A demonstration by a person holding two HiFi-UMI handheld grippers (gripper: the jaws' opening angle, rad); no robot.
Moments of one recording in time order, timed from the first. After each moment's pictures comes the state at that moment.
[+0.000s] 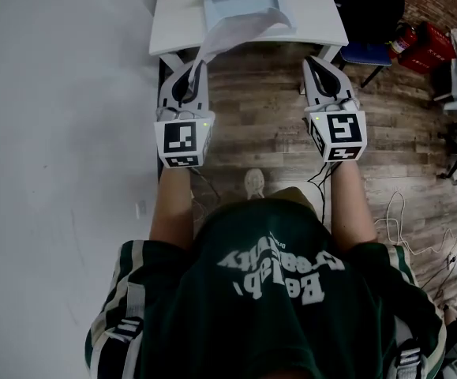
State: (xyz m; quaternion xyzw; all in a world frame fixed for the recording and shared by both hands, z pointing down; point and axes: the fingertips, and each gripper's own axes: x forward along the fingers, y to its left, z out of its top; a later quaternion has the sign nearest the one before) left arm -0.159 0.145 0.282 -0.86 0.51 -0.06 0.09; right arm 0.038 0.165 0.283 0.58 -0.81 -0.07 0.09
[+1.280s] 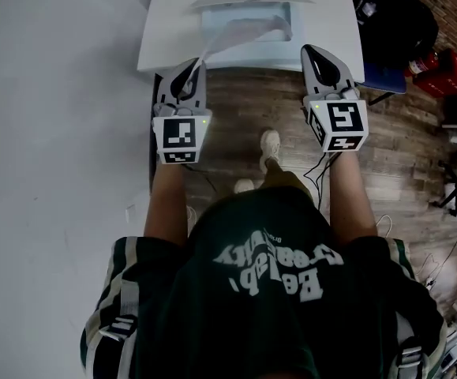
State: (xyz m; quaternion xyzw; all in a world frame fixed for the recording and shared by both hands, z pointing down) left arm -0.131 -0.030 0.344 -0.83 0.53 -0.14 0.06; right arm 0.067 -0.043 0.323 0.53 -0.84 -0.03 0.09
